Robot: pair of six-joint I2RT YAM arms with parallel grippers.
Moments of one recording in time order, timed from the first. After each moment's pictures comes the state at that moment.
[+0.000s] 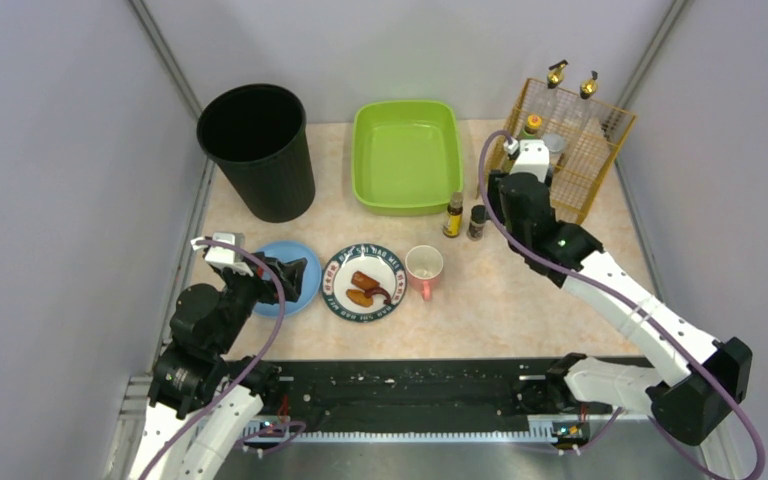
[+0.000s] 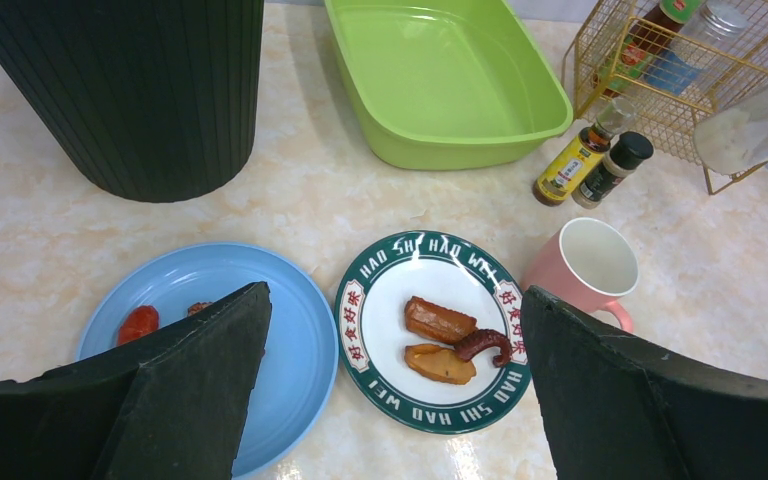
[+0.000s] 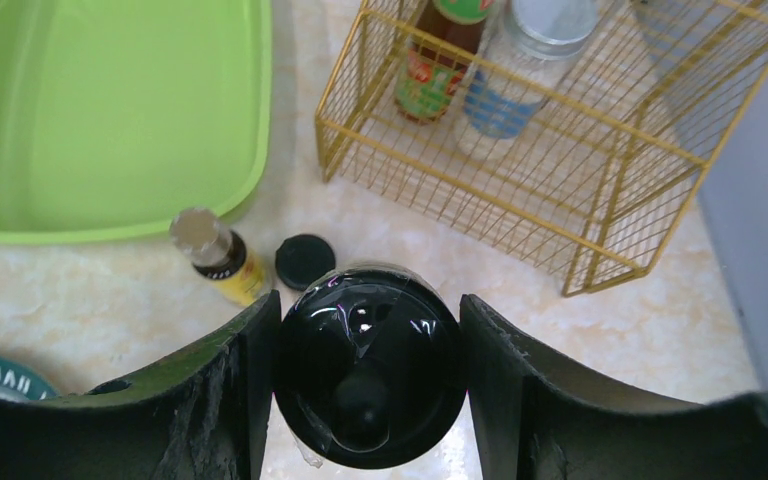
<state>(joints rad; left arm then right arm) -0.36 0.28 0.71 -0.55 -0.05 -0.26 0.62 1.12 1.04 -0.39 0.65 0.23</state>
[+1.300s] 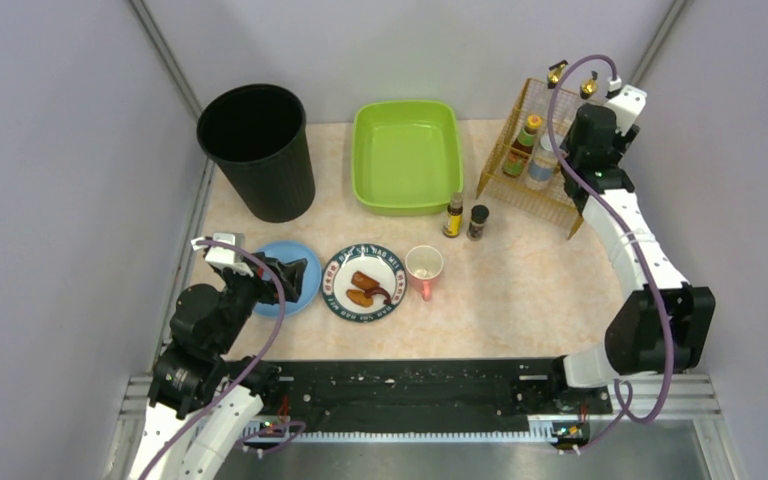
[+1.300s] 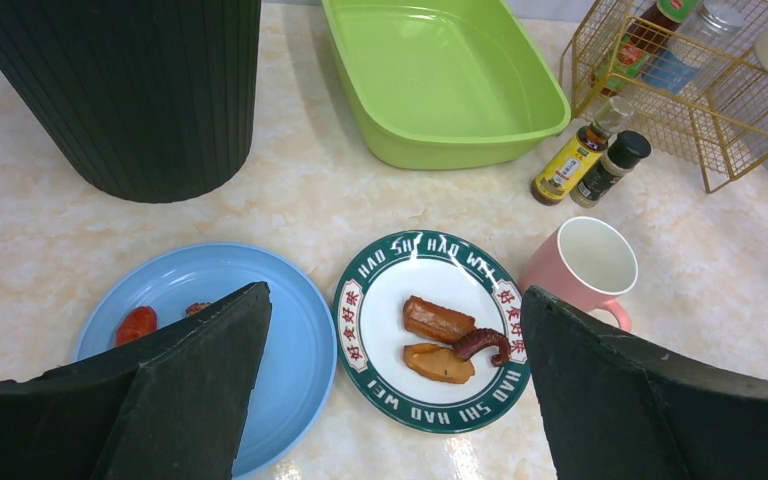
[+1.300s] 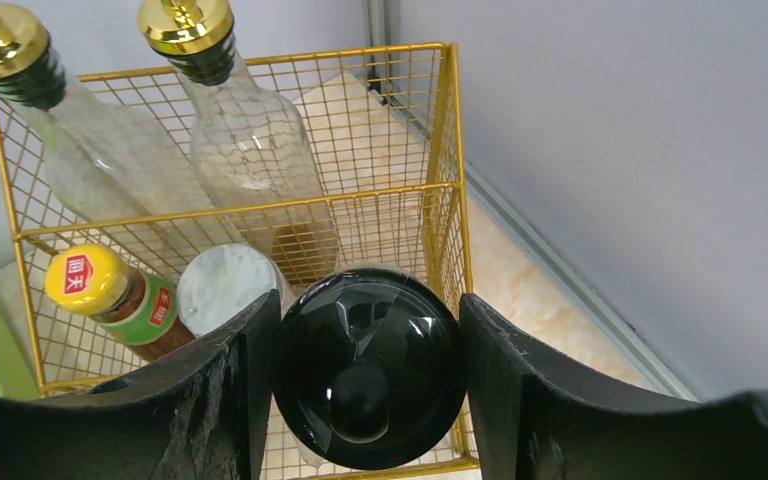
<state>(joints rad) -0.36 0.28 0.71 -0.55 -0.05 -0.26 0.06 1.44 1.29 -0.16 0.64 0.25</state>
